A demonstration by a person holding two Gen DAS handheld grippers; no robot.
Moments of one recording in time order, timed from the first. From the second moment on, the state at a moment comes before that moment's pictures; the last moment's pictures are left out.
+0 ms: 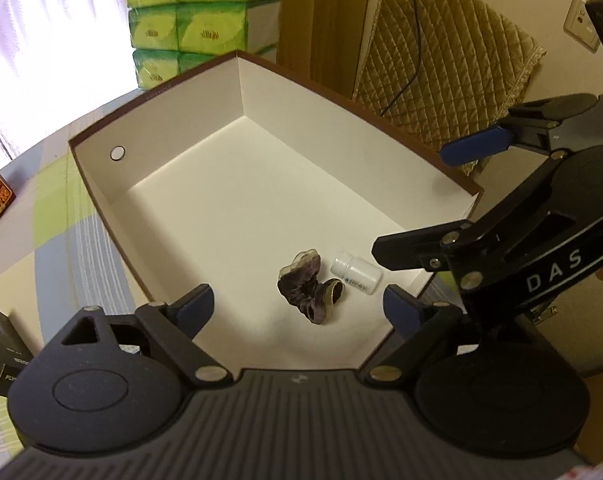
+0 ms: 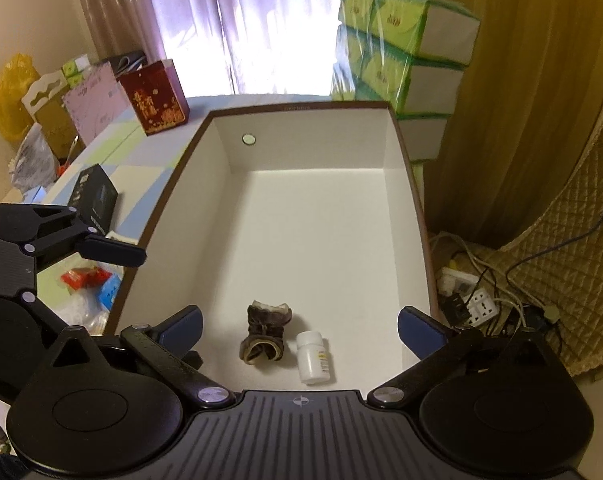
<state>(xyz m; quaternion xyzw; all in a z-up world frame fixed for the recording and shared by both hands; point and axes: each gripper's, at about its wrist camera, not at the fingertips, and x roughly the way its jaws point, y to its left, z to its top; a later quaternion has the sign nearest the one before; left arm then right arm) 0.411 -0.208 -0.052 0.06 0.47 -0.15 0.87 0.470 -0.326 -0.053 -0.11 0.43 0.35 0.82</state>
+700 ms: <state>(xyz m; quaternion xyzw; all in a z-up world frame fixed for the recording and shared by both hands) 0.356 -0.161 -0.015 0.06 0.44 -0.14 0.89 0.402 -0.318 -0.022 -0.08 0.40 0.34 0.85</state>
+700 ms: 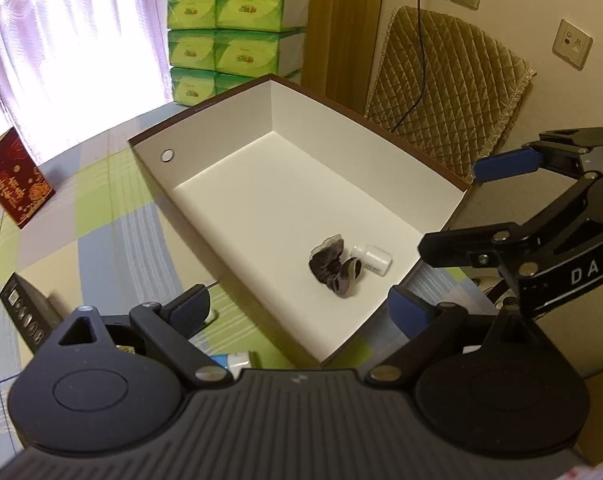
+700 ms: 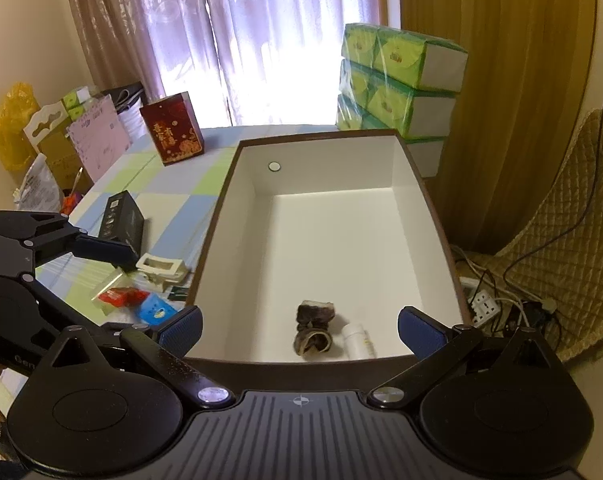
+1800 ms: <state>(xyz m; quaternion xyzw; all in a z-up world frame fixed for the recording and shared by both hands) 0.253 -0.032 -0.047 0.01 0.49 -0.08 0.87 0.299 -0.244 -0.069 -0.05 0.45 0.32 0.83</state>
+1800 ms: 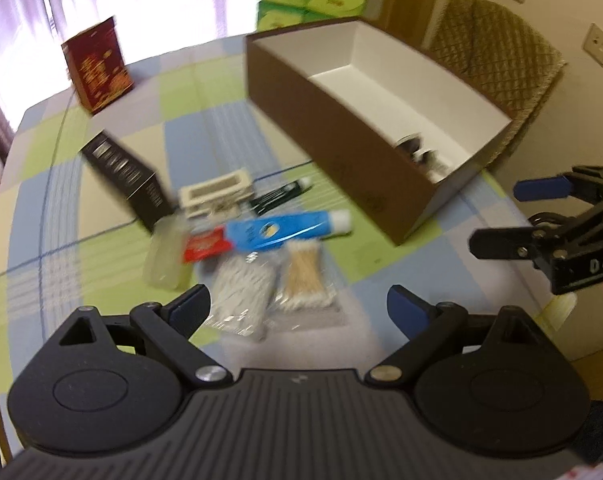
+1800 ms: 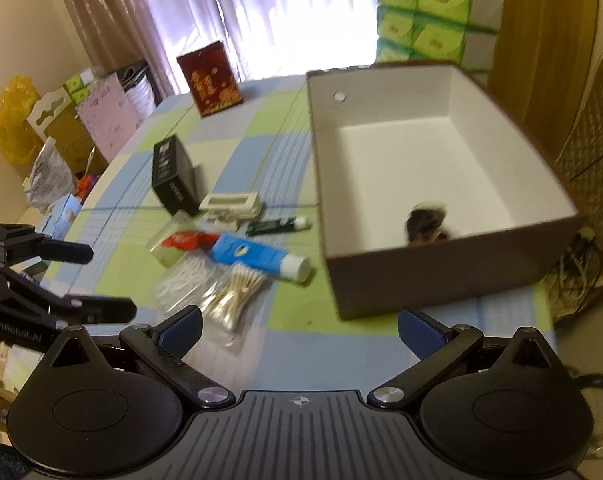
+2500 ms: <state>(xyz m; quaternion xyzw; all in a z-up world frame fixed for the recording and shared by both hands) 0.264 0.061 -0.102 0.00 0.51 -0.03 0.86 0.293 -0.156 -0.143 -0.03 0.48 0.27 0.83</state>
